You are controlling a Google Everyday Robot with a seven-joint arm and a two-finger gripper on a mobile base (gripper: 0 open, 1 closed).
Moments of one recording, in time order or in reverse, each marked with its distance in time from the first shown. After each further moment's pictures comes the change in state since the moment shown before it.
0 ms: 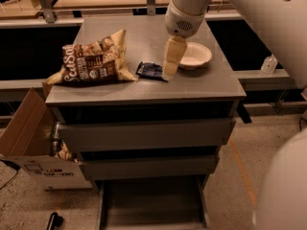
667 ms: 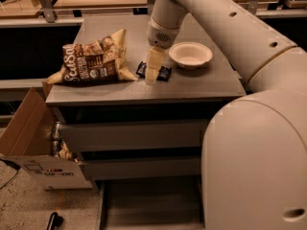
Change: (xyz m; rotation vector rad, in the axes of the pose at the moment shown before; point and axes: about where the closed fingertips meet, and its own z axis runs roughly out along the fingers) arm -0.036 -0.022 0.081 -0.125 -0.030 0.008
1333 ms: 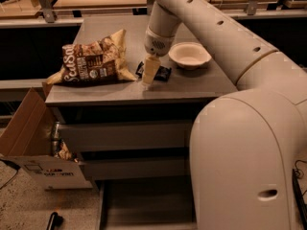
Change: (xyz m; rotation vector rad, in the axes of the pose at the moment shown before) arm 0.001 -0.007 0.032 -0.044 0.007 0.026
